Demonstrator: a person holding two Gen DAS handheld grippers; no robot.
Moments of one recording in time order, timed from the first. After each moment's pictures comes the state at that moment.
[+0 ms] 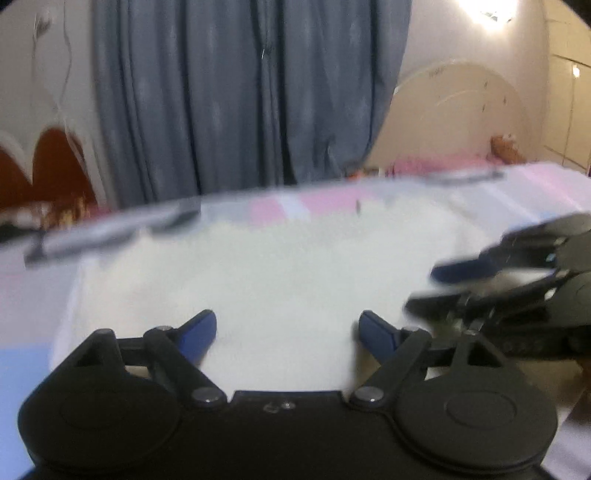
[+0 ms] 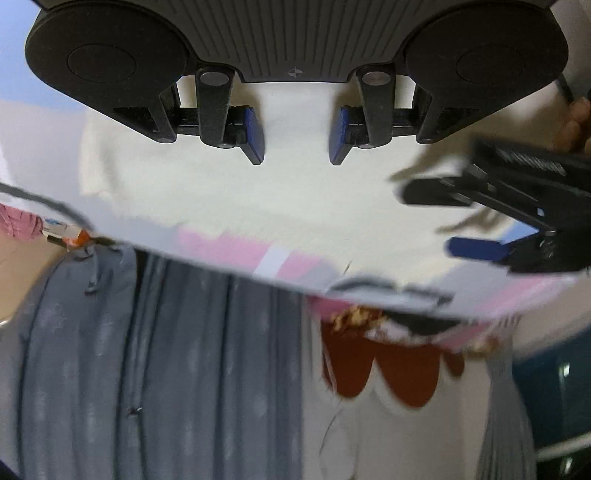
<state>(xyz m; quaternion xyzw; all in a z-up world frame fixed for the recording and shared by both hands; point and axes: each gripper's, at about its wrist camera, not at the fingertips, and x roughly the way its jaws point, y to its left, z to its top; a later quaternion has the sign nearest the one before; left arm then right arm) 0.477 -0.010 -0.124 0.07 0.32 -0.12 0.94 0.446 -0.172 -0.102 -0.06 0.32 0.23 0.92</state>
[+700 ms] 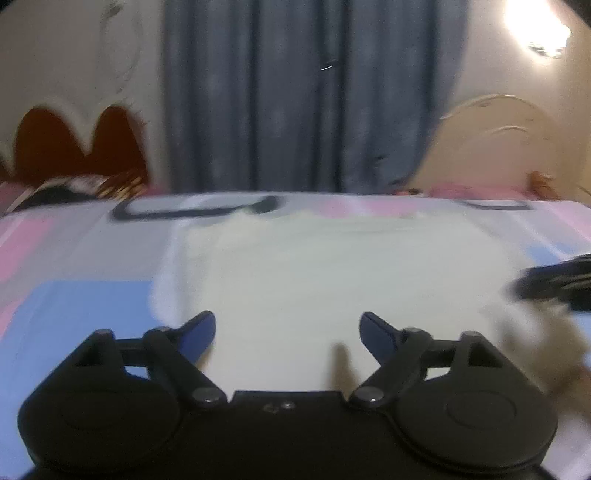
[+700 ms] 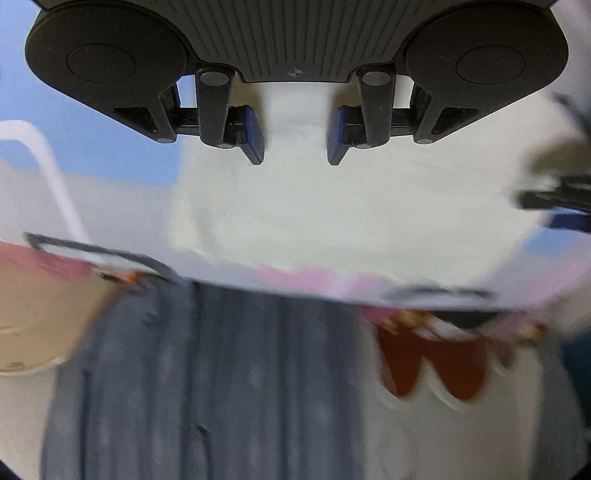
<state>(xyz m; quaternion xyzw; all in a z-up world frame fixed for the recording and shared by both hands) 0.407 0.039 -0.093 0.03 0.30 -0.06 0.95 0.391 -0.208 -0.066 0.01 0.33 0.19 0.93</state>
